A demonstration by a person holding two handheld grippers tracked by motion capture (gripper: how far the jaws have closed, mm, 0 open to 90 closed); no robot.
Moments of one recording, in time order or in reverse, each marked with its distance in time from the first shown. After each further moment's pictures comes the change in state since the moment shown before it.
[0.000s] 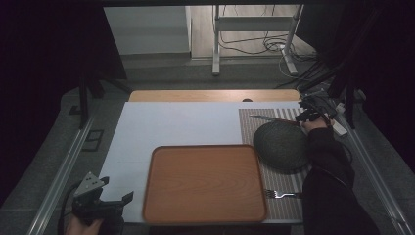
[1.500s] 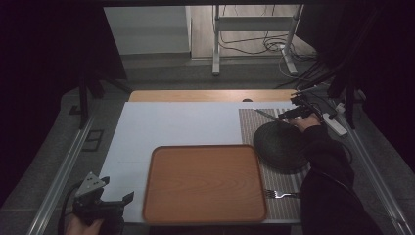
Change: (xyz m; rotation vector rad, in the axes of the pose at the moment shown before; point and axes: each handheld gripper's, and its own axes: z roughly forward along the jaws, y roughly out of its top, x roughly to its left) left arm -0.001 0.001 0.000 0.009 0.007 0.014; right arm 0.040 0.018 -0.014 -0.041 0.048 0.017
